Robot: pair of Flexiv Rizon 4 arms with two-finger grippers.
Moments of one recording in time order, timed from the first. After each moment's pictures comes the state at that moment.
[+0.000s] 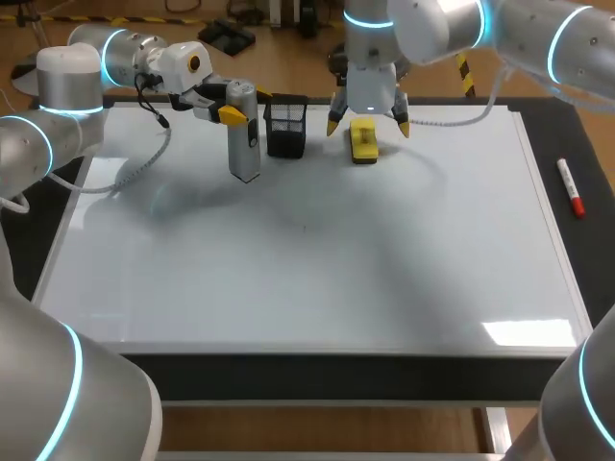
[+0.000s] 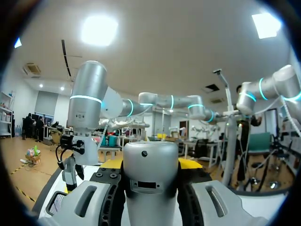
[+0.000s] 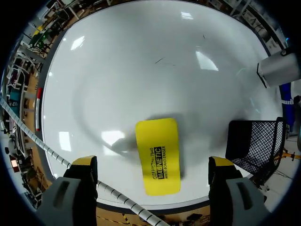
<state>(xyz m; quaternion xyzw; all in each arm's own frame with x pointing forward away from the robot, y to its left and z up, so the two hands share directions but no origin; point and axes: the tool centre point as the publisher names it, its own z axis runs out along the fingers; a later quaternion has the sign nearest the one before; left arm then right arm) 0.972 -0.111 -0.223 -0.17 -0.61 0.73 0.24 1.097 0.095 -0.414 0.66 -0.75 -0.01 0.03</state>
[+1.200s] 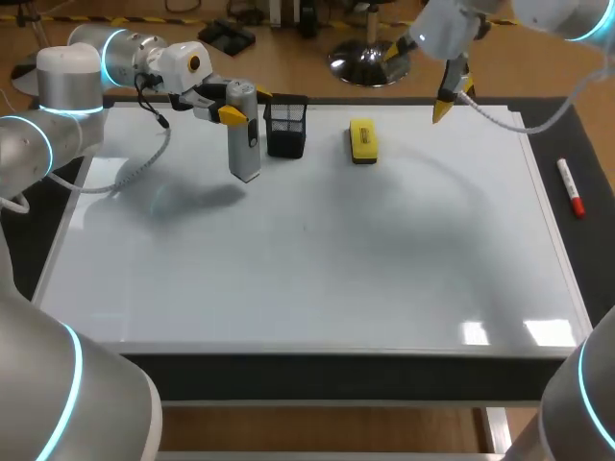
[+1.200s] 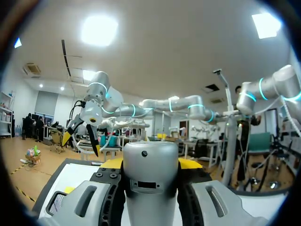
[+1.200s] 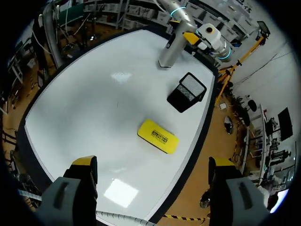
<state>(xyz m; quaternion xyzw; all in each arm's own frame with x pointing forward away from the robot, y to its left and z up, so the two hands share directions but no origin) 0.972 -0.111 -0.223 -0.17 -0.61 0.73 0.24 1.082 0.034 -0.292 0.27 -0.93 -0.21 -0.08</state>
